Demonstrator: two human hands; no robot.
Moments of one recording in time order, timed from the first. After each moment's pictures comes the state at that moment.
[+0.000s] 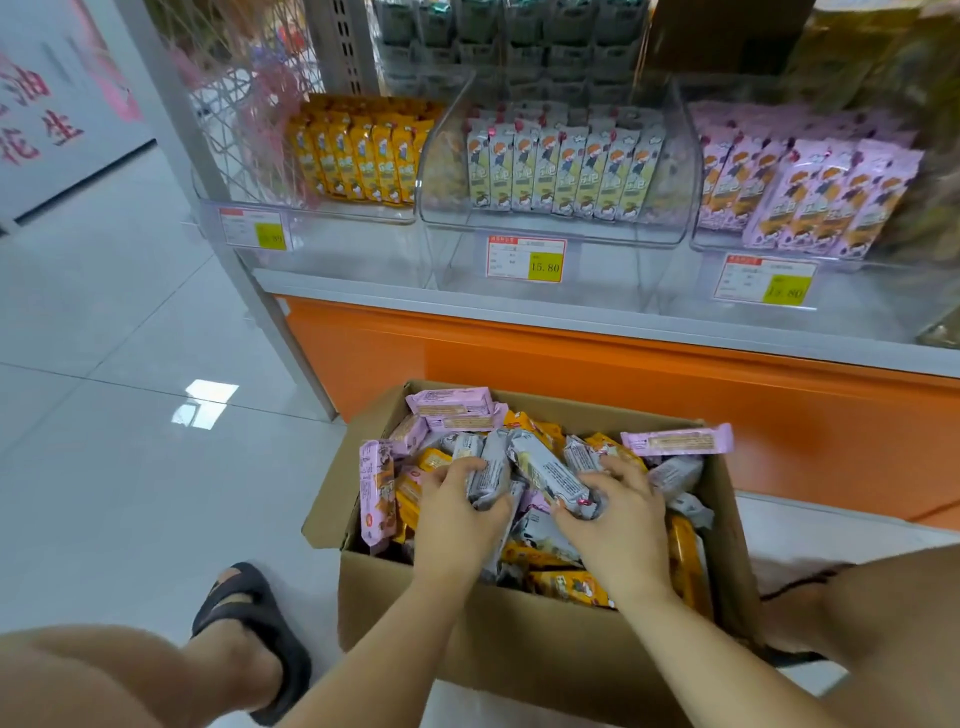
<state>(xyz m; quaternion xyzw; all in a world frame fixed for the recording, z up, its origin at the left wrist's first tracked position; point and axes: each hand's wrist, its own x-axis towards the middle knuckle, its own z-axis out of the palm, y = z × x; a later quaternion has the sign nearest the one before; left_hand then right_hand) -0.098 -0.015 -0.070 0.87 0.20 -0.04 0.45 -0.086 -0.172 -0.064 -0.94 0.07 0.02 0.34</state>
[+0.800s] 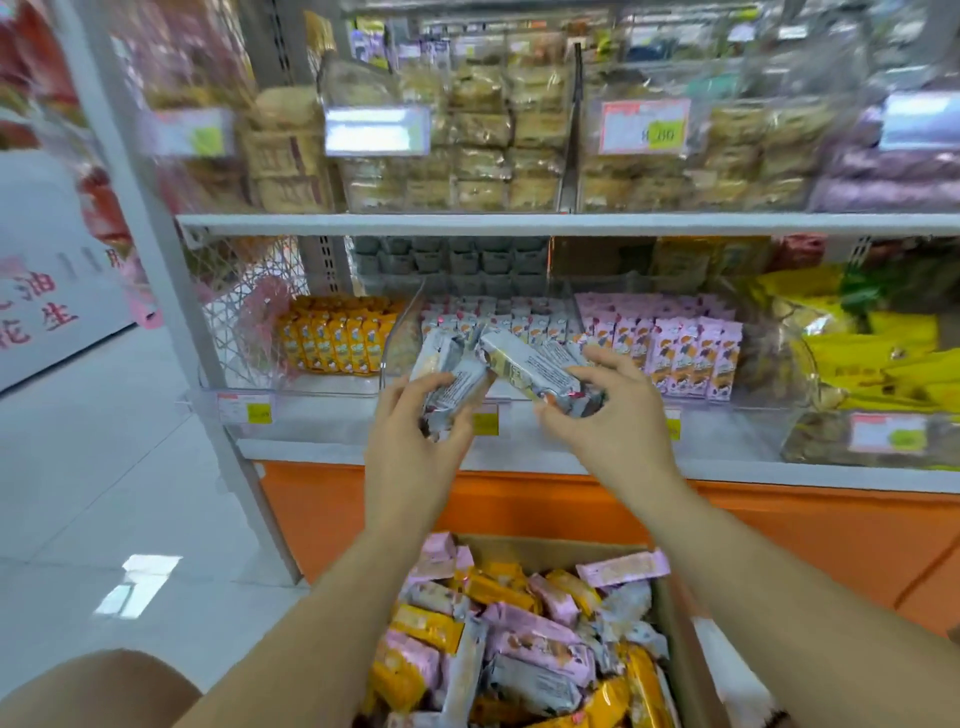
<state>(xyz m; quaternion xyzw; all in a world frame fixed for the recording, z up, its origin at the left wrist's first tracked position) -0.032 -0.017 0.108 0.83 -0.04 0.30 0.46 -0.011 -0.194 0.130 -0.87 -0.05 -0.23 0.43</state>
